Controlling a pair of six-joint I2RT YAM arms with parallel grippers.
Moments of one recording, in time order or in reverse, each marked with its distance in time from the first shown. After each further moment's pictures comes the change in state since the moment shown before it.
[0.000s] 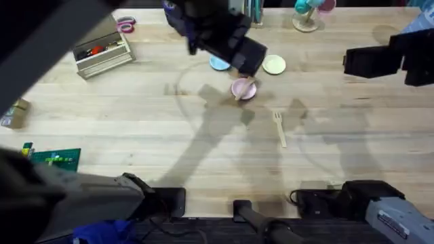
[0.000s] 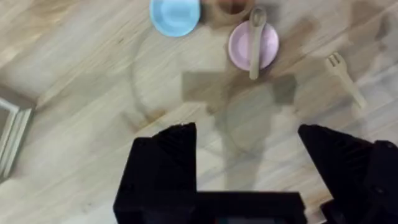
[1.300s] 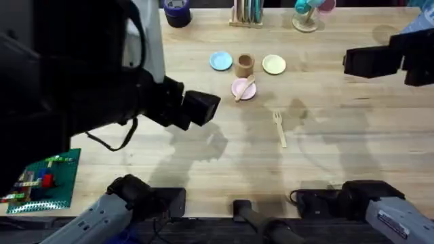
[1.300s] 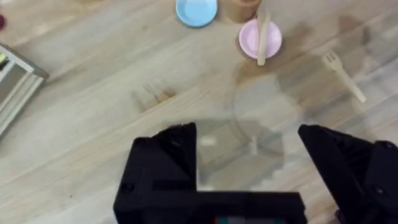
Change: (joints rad) left arm 0.077 -0.730 -0.622 0.253 0.025 -0.008; right arm 0.000 0.000 0.000 0.000 0.000 0.000
